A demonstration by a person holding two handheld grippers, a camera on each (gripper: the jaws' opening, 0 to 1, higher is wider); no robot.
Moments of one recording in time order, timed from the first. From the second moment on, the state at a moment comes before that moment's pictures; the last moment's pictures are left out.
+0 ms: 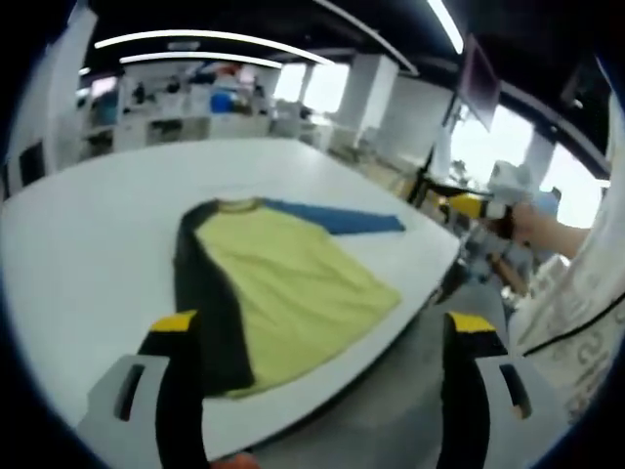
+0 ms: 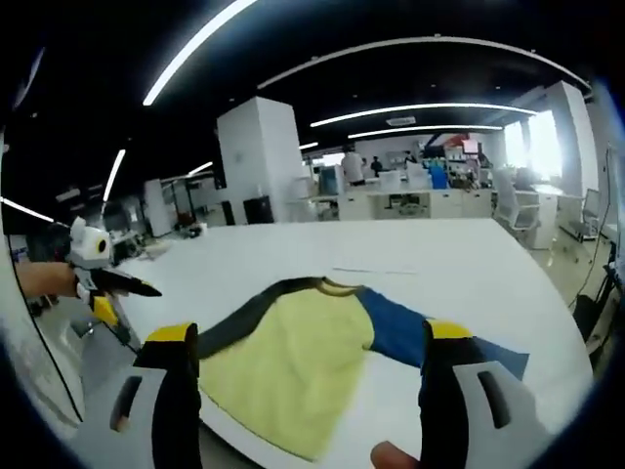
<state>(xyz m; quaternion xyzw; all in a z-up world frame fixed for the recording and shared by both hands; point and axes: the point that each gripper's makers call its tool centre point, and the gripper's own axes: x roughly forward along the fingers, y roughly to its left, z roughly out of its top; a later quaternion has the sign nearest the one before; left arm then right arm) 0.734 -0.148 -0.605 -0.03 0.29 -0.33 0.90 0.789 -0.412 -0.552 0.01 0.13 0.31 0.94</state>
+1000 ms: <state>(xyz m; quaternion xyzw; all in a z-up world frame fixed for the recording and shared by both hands) 0.740 -0.145 -0.613 -0.04 0.30 -0.32 0.90 0.759 -0.401 -0.572 0.00 0.17 0.34 0.92</state>
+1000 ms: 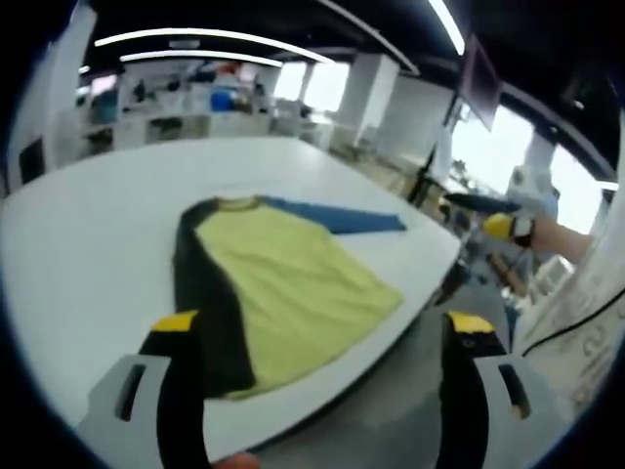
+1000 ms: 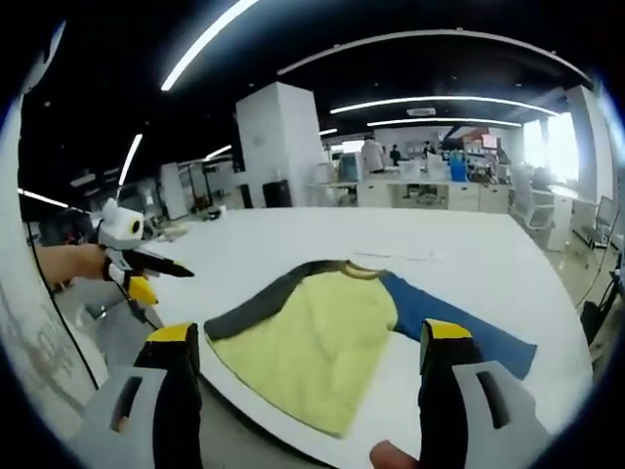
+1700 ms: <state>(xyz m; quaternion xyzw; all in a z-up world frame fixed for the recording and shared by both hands) 0.766 -0.073 -0.716 -0.23 0.41 -0.16 0.87 0.757 -0.394 -0.570 0.00 0.18 0.34 0.92</state>
